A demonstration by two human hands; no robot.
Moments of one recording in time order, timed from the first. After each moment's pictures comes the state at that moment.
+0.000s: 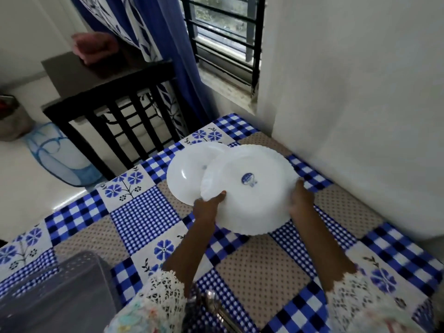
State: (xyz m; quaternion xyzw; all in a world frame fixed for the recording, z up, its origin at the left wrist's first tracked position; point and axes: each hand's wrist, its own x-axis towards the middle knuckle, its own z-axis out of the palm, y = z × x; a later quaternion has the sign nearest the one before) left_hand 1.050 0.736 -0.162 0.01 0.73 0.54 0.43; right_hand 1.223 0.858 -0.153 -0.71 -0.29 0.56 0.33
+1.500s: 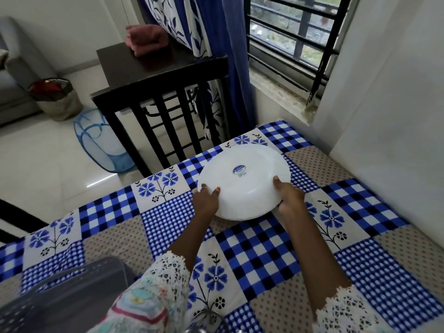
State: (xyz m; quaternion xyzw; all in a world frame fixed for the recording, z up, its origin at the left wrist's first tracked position) left_hand 0.910 0.752 -0.200 0.17 0.90 0.28 0.29; right_hand 1.055 0.865 -0.168 -0.62 -0.25 0.68 0.30
